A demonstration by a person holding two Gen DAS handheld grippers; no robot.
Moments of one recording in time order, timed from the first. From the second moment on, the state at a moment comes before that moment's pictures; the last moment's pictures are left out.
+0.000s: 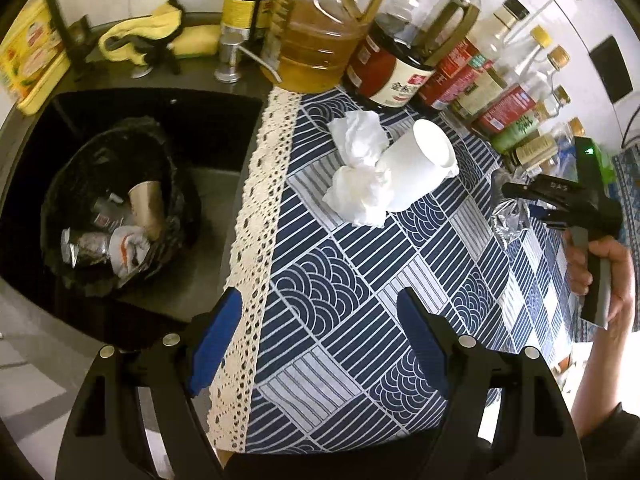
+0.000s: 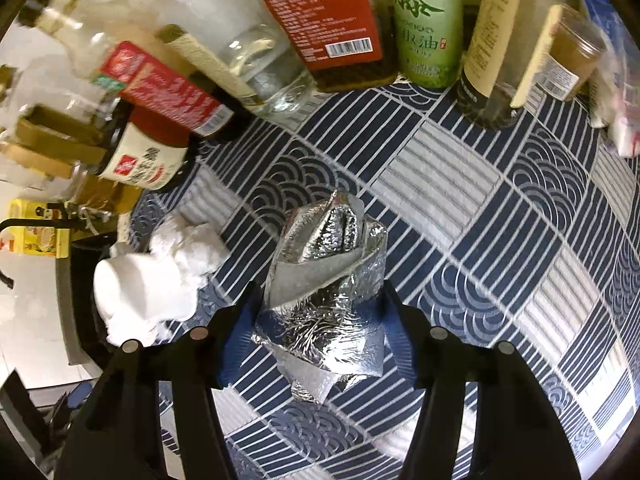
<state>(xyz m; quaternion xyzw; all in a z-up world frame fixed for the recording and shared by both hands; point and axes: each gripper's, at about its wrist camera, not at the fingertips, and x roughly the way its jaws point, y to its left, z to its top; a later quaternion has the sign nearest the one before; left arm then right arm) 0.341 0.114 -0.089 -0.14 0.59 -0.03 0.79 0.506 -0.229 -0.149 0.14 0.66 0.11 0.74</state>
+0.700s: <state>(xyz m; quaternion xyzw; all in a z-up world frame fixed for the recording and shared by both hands) 0.431 0.070 -0.125 0.01 0.62 -0.15 0.77 0.375 -0.218 -0.110 0.24 0.61 0.11 0.75</state>
